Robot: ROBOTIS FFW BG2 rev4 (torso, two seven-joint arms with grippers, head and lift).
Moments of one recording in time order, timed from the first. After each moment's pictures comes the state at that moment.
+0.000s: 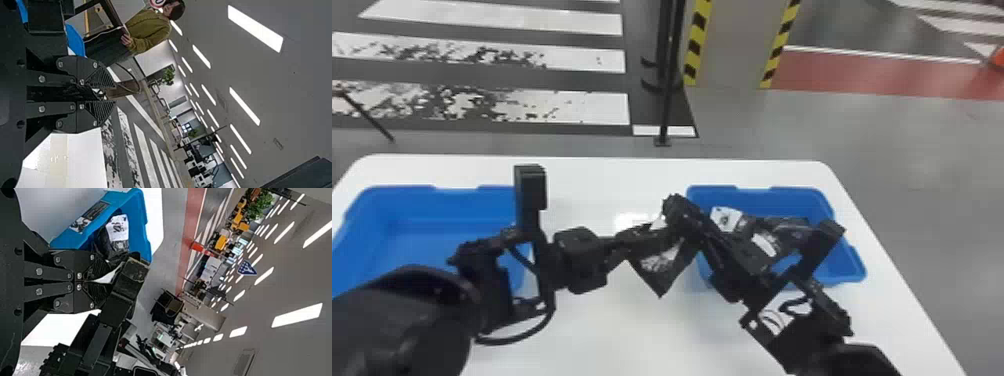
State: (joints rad) left arm -0.04 0.22 -0.28 -1.85 0.55 0.67 -0.65; right arm 0.27 -0.10 0.04 -1.88 -0.54 0.22 0.58
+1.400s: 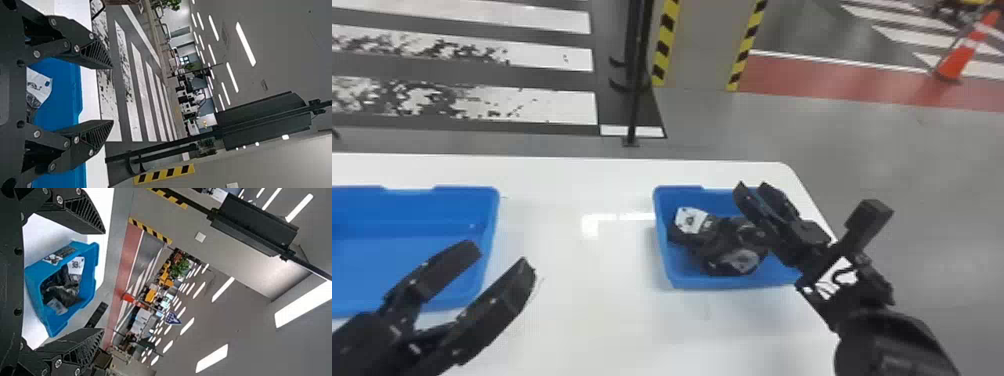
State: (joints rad) left arm 0.66 0.12 0.08 -2.40 0.59 0.39 -0.56; right arm 0.15 -0.14 -0.28 -1.72 -0.39 0.19 0.53
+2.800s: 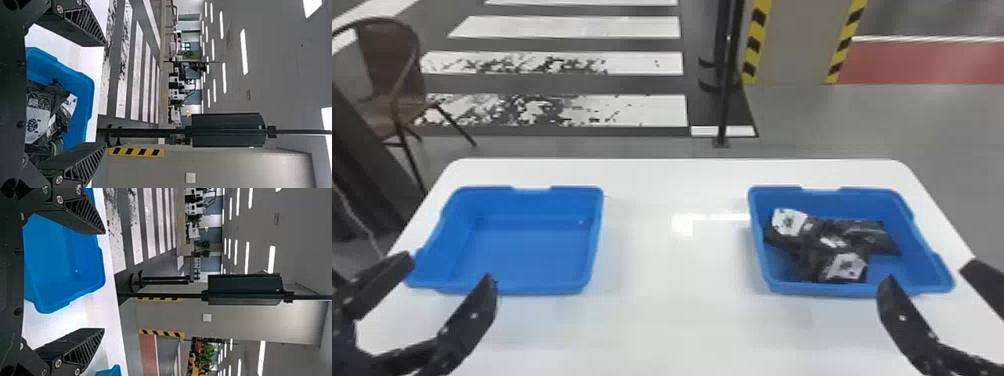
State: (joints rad) left arm 0.94 0.00 0.36 -2.60 0.22 0.19 -0.44; right arm 0.88 0.00 -0.27 -2.38 -0.21 -0.07 0.41
